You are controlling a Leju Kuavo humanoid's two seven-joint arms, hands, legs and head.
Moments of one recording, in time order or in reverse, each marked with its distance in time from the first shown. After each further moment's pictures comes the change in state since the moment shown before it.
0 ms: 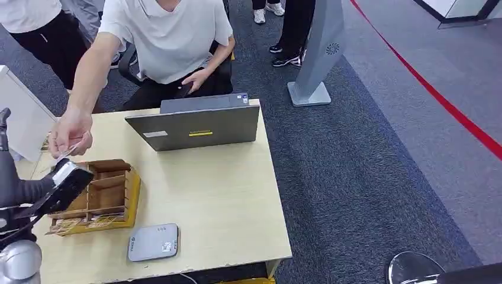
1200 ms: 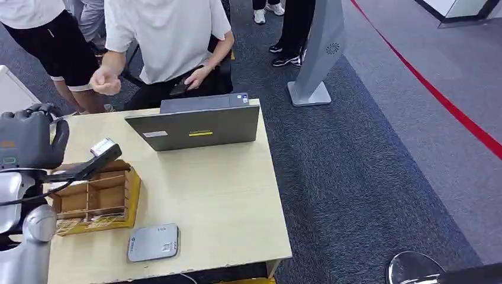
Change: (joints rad) left arm -0.158 0.113 -0.216 0.071 -0.334 -0.080 0.156; right arm -0.096 0.000 -0.202 0.141 0.165 0.108 -0.032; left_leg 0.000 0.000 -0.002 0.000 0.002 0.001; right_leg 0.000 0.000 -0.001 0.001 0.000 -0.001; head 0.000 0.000
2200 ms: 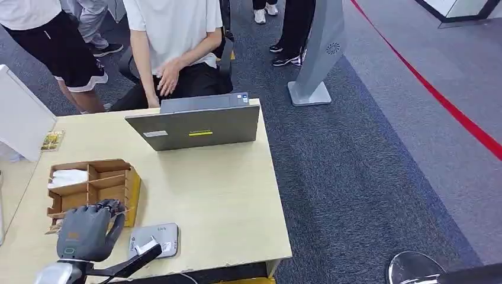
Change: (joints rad) left arm 0.508 0.007 -0.113 -0.105 0.078 0.052 -0.036; right arm 0.068 0.002 0.177 -0.085 -0.179 -0.126 0.089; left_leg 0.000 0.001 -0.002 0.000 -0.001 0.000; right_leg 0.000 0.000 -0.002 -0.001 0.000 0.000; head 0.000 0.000
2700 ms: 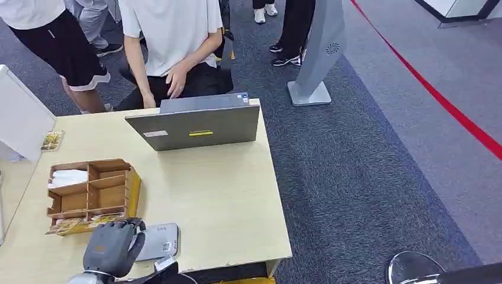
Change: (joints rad) left arm 0.035 -0.005 -0.101 0.087 0.011 -0.013 0.036; right arm -0.012 0.000 -0.011 -0.003 0.045 0.039 -0.014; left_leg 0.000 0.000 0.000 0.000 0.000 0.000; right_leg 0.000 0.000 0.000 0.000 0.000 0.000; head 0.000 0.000
